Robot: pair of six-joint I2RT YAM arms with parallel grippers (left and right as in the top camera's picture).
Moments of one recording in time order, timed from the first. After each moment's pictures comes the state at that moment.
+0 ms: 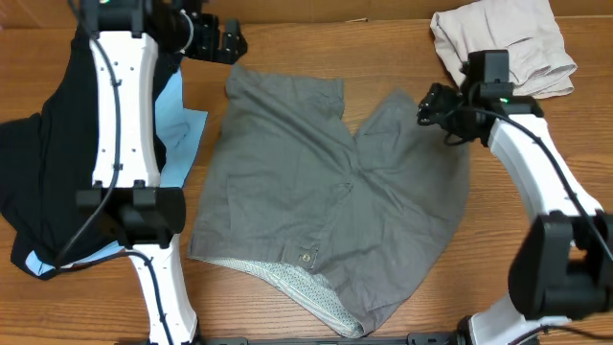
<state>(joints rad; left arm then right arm) -0.01 2.28 2.63 -1.43 0.41 0.13 0.01 1.79 1.35 -0.57 -0.13 0.43</state>
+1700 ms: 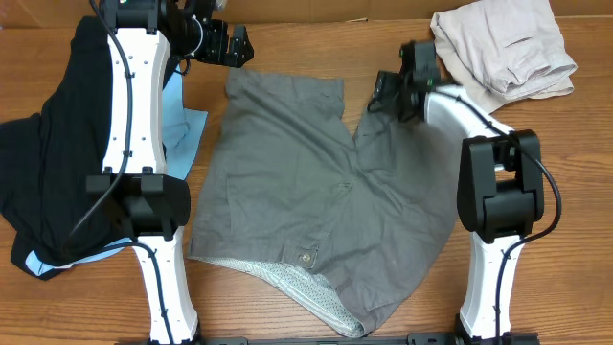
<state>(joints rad) -0.02 2.35 2.63 -1.39 0.41 0.13 0.15 2.28 1.73 -0.45 0.01 0.33</state>
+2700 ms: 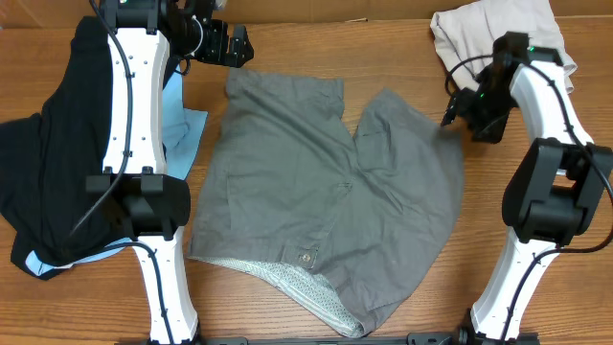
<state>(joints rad) -0.02 2.35 2.63 -1.39 0.41 0.13 -0.16 2.25 1.85 -1.16 -0.19 0.25</state>
